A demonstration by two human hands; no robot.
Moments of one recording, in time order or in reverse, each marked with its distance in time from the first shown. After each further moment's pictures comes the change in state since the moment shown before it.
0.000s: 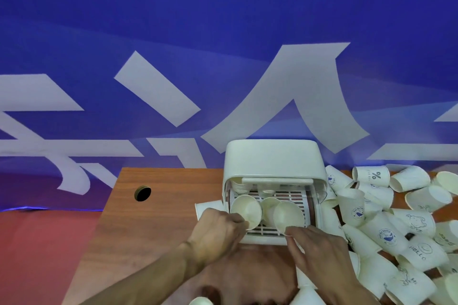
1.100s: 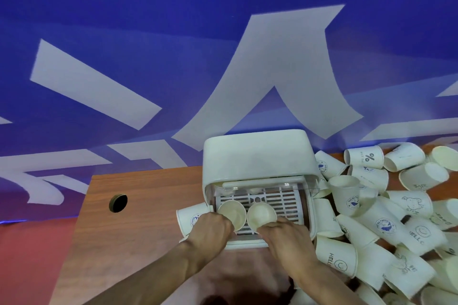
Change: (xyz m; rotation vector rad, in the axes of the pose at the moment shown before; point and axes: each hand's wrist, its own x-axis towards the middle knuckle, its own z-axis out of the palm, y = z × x) left_hand 0.056 -0.010 0.067 0.090 -0.476 -0.049; right_hand 0.026 -0.002 0.063 -0.053 -0.610 0.147
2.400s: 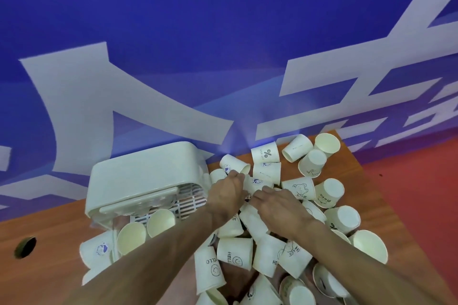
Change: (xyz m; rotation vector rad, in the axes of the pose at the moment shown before) left_hand 0.167 0.200 -0.149 -0.424 0.233 -0.087; right_hand -0.068 0.231 -0.064 -0.144 0.039 -0.122
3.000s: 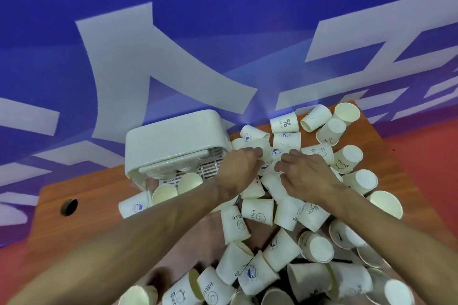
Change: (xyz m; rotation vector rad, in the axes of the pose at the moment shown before) left_hand -0.049 -0.026 -0.019 -0.002 0.189 0.219; right_hand -0.024 -0.032 -0.044 0.033 0.180 0.128
